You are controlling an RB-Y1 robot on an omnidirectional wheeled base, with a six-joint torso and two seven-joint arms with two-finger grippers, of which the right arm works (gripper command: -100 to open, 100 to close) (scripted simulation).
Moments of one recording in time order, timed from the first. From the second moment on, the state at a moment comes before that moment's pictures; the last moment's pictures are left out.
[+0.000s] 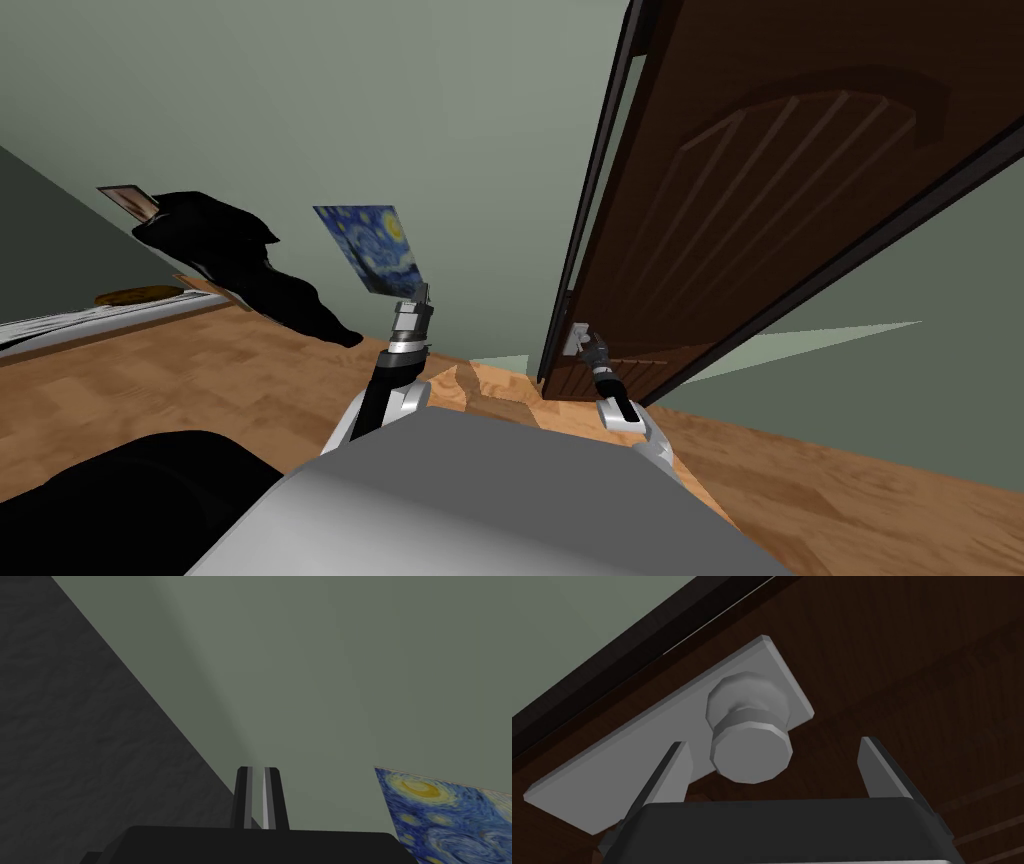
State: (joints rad) arm 0.03 -0.29 0.02 -1.23 -0.04 -0.41 -0.79
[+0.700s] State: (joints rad) arm 0.04 -0.26 0.03 -1.27 -0.14 -0.38 -0.96
